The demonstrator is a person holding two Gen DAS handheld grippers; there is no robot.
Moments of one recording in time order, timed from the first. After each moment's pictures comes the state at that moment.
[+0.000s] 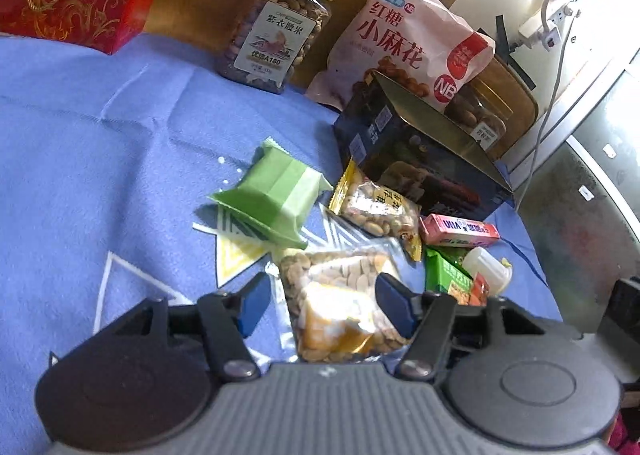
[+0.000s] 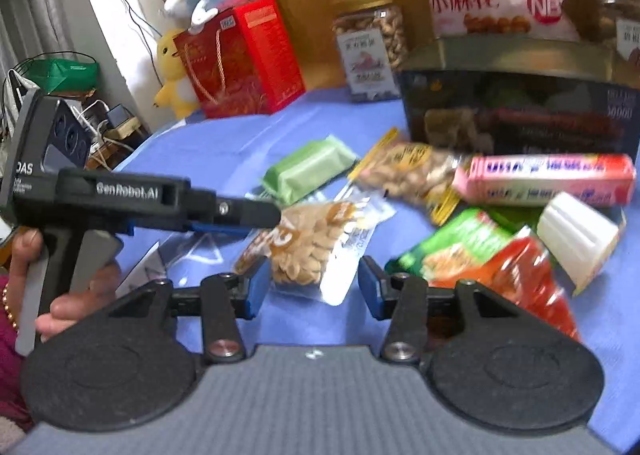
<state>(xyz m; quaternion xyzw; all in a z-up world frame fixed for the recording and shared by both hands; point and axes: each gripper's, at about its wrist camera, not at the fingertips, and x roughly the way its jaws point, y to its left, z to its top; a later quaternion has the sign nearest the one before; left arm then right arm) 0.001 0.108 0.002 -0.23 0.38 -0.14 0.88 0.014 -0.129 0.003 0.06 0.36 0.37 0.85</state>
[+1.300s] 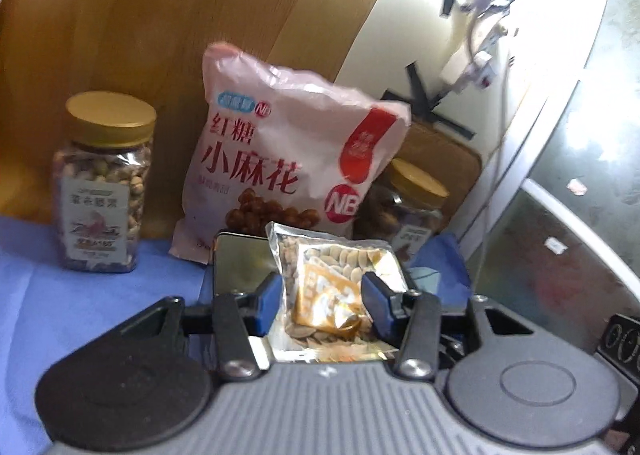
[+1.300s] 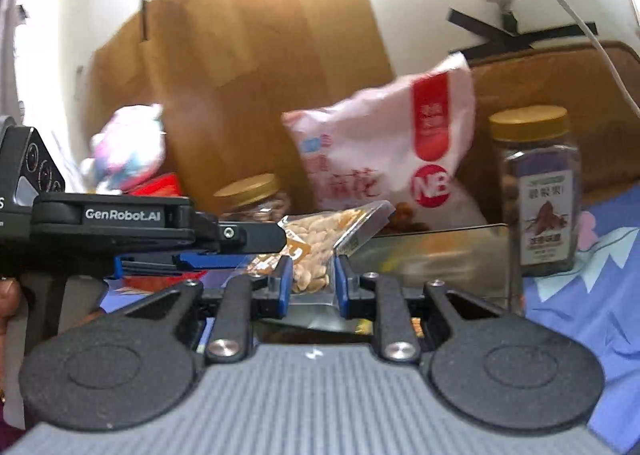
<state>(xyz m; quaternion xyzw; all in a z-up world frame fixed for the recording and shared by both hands) 0.146 0.010 0.086 -0.16 0.29 -0.20 0.92 0.097 -0.184 0.046 0.13 0.19 0.26 0.94</state>
